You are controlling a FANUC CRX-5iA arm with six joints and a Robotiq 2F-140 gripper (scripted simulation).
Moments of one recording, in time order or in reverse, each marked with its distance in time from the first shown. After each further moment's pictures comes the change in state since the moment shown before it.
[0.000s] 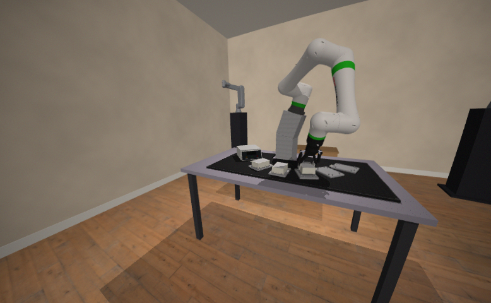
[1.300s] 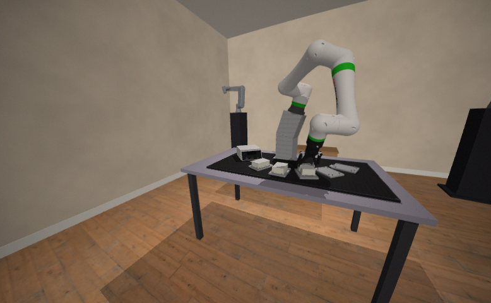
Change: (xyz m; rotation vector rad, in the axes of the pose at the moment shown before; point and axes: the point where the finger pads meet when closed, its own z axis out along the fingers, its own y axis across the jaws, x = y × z) arm 0.005 0.000 0.008 0.000 0.000 0.000
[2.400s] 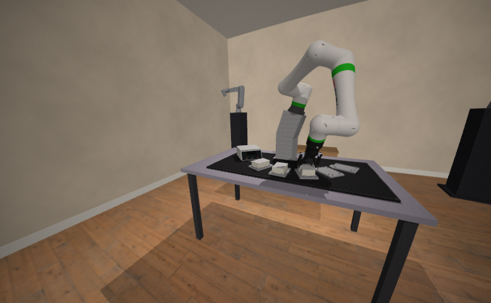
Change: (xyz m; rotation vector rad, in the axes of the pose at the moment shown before) arm 0.002 0.000 0.004 0.000 0.000 0.000
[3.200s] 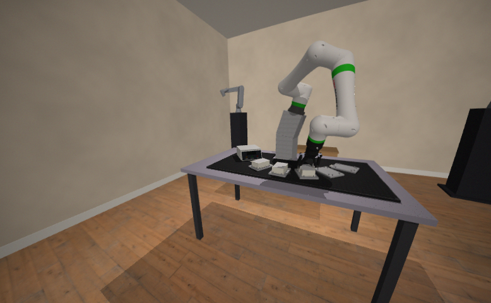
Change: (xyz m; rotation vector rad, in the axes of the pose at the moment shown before) arm 0.002 0.000 0.003 0.000 0.000 0.000
